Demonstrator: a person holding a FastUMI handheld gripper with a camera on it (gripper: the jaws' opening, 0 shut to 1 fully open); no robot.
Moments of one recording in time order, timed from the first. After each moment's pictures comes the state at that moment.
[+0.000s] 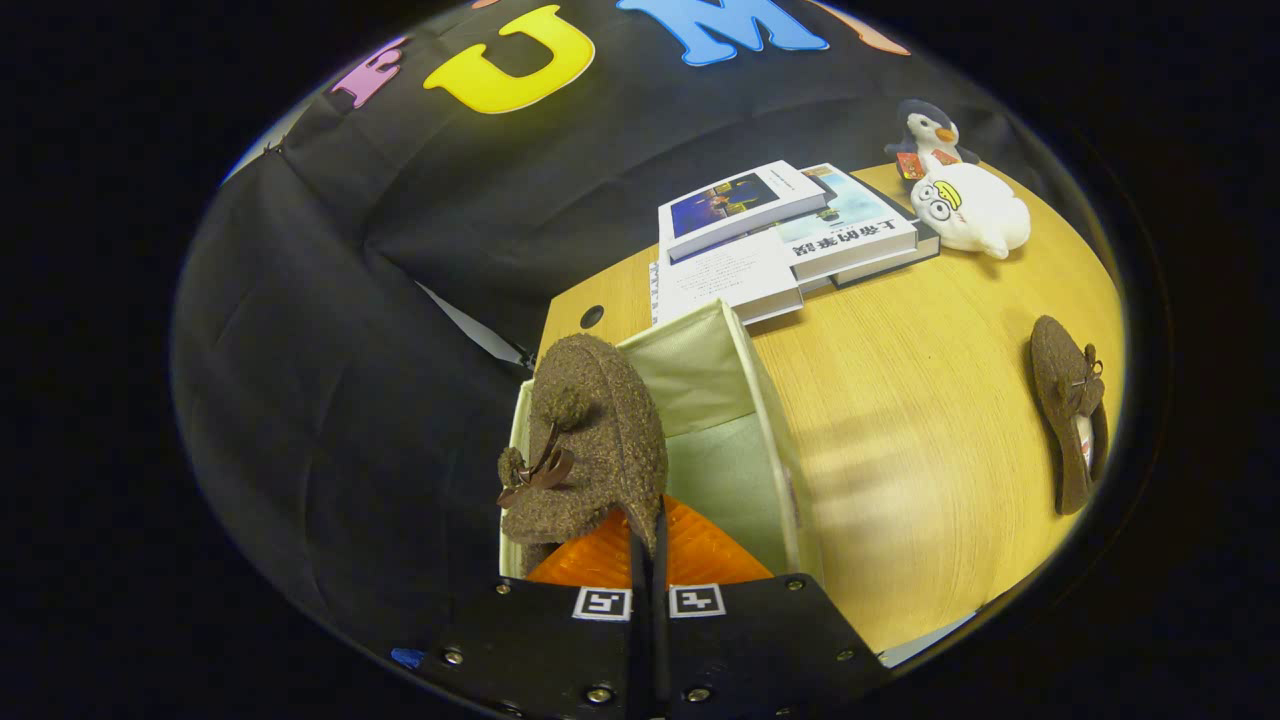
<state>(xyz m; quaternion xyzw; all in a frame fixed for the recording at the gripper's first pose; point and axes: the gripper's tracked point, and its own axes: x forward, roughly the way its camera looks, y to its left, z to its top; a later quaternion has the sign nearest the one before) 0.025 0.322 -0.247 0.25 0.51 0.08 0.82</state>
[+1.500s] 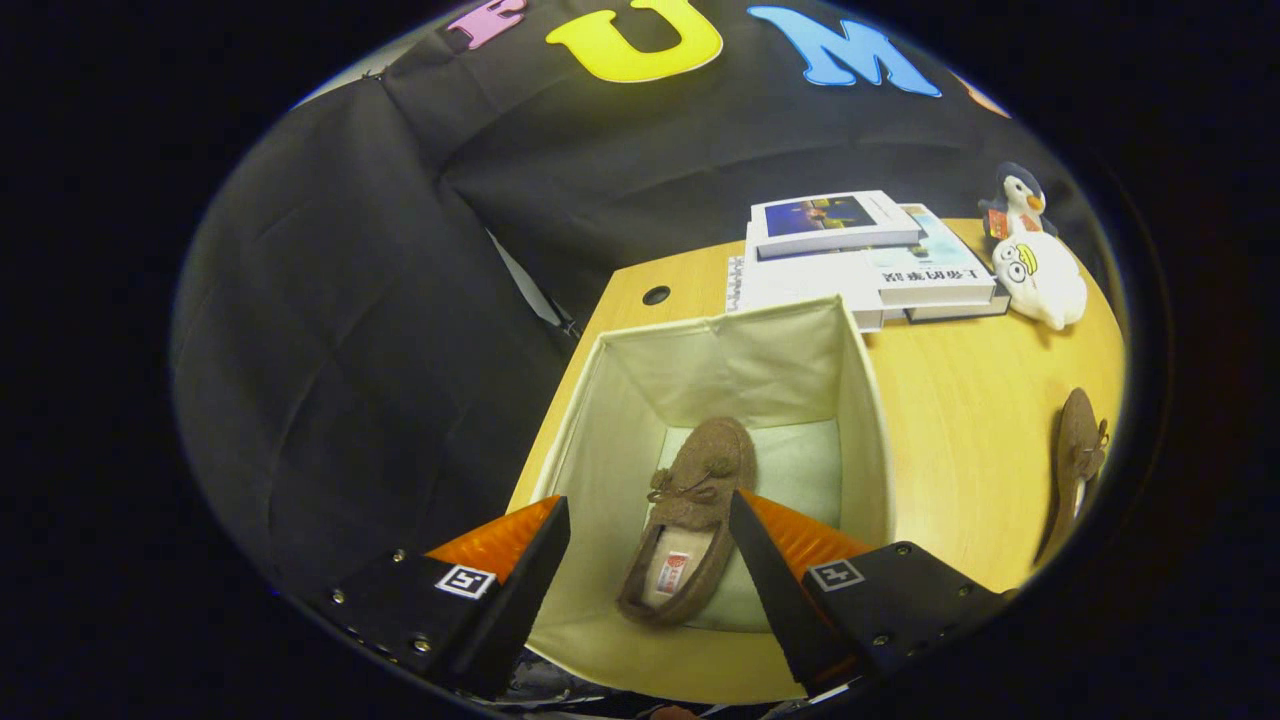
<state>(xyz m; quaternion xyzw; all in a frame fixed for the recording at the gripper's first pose) 0.011 0.340 -0.224 0.16 0.47 0.18 0.85</state>
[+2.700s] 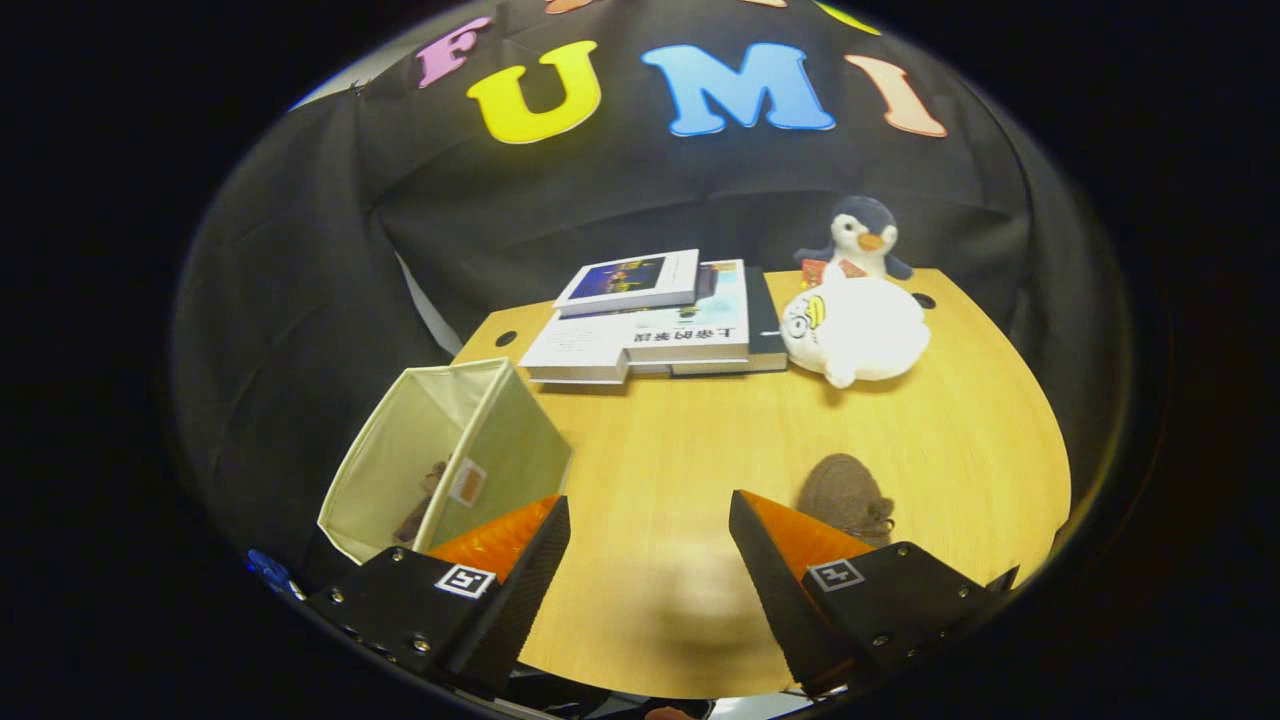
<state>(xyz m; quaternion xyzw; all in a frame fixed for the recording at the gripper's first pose) 0.002 0.065 -0.229 0.11 0.44 0.08 0.89</state>
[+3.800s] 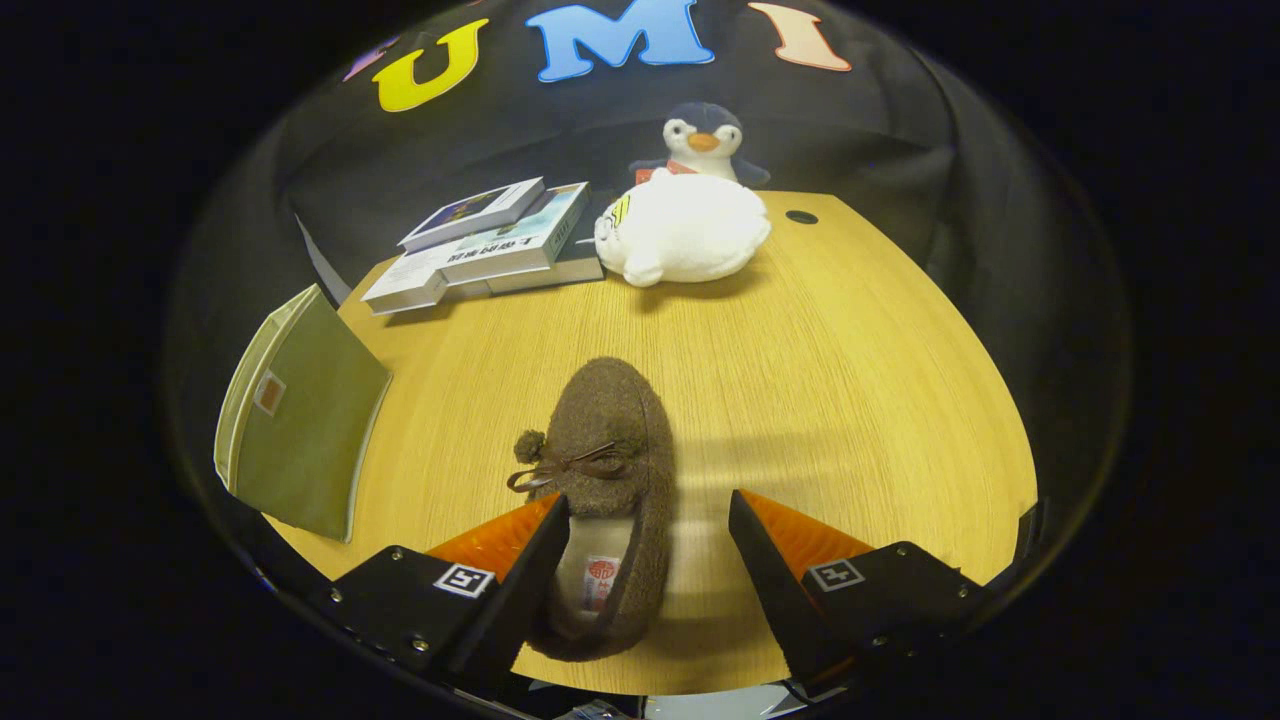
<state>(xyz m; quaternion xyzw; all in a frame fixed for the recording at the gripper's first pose) -0.052 -0.094 -0.332 0.07 0.53 0.01 0.84</state>
